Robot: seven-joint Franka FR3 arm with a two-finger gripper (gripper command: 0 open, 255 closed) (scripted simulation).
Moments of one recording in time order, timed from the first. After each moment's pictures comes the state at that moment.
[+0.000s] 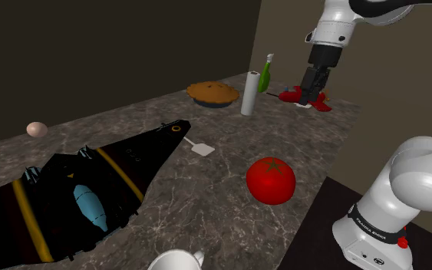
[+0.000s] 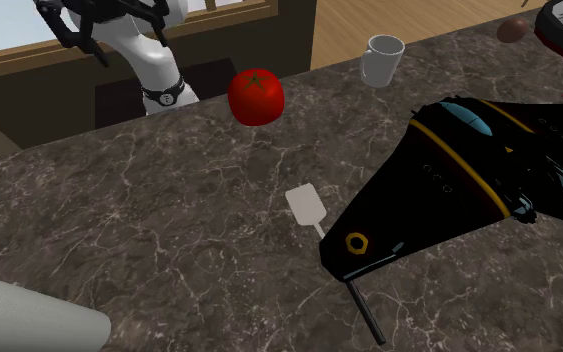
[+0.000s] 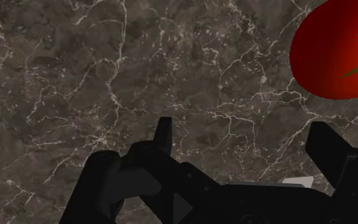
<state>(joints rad) -0.02 -0.75 -0.04 -2.42 0.11 1.61 -0.06</state>
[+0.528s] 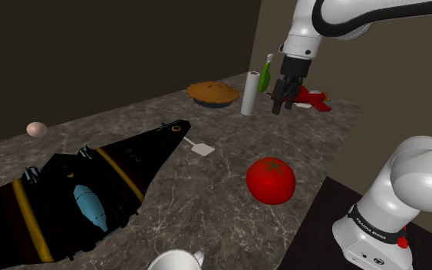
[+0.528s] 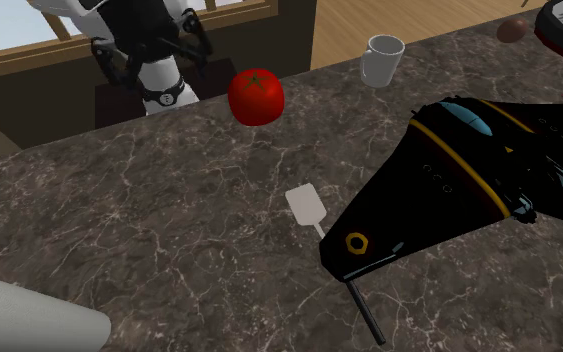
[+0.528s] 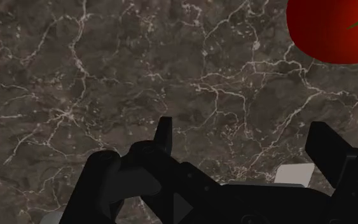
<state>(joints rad) 0.02 -0.58 0.05 -2.41 0.14 1.78 0.00</state>
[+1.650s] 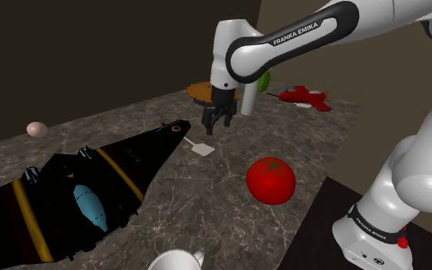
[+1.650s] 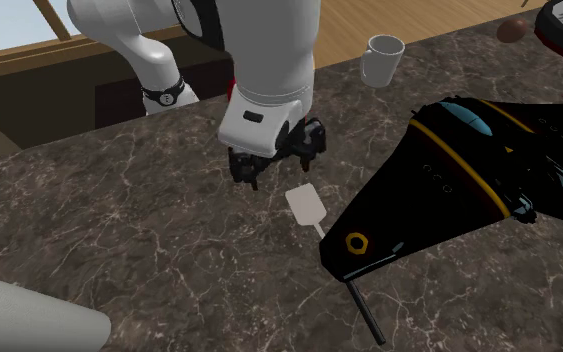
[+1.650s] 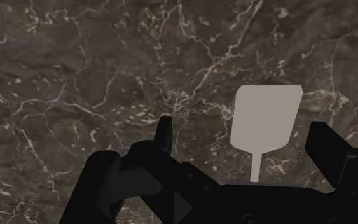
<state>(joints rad) 0.08 0.02 0.24 -2.10 0.03 2.12 0.27</state>
